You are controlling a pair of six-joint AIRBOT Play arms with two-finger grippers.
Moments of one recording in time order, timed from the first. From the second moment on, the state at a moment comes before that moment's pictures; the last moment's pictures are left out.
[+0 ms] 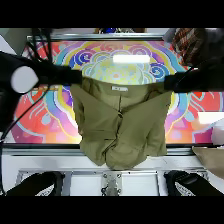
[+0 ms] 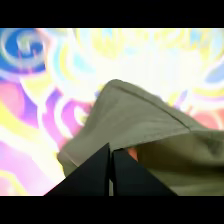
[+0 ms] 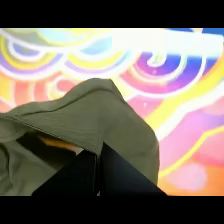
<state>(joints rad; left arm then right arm) -0.47 -1.15 1.52 1.72 -1.31 -1.91 0.32 -1.06 1.53 -1.59 1.49 1.82</state>
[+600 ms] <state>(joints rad) -0.41 -1.18 1.11 1.45 -1.18 -1.90 0.35 -1.09 1.21 -1.58 1.42 1.93</state>
